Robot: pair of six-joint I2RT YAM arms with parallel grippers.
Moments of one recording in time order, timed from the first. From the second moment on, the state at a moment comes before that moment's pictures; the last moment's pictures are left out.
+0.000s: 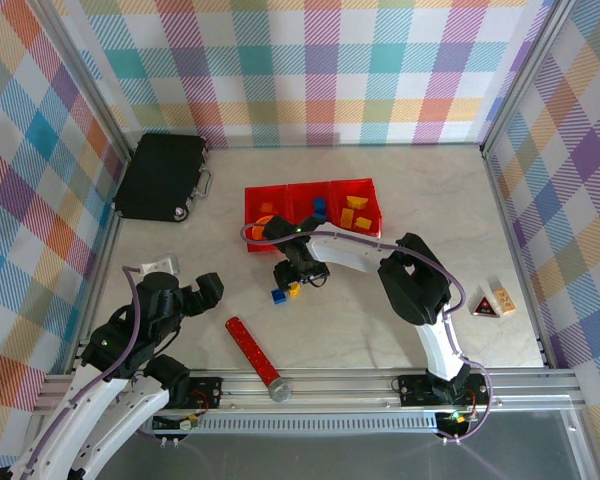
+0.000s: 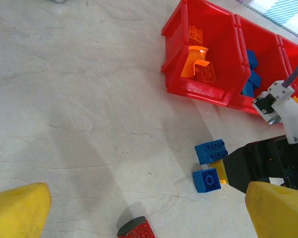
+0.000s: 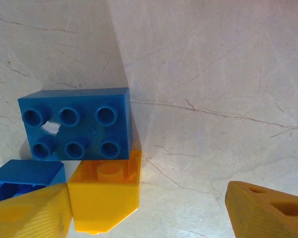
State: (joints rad) left arm -0.50 0.45 0.66 -0.89 -0.23 -0.70; right arm 0.92 2.07 1.59 -0.95 0.05 0.49
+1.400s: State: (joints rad) left arm -0.50 0.47 0.65 -0.87 -0.23 -0.71; right arm 0.92 2.13 1.61 -0.93 0.04 0.41
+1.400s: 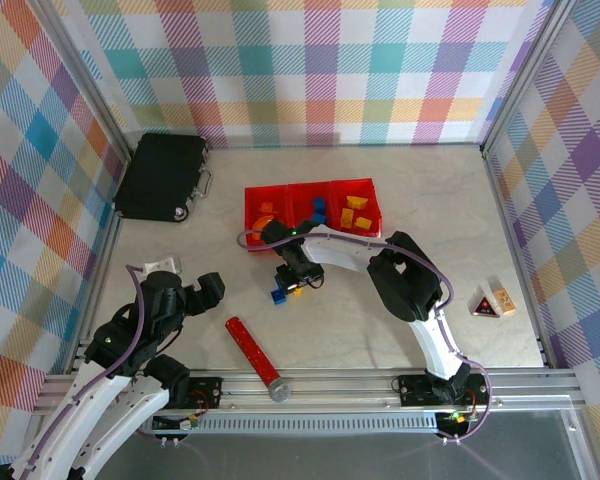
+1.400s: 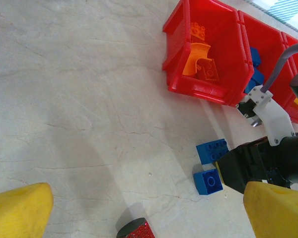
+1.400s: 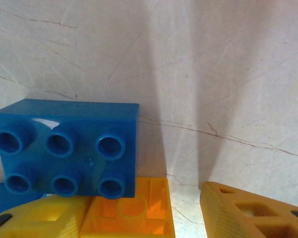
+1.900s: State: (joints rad) left arm -0.50 0.47 0.65 -0.87 -0.23 -0.71; right arm 0.92 2.13 1.61 -0.92 0.05 0.38
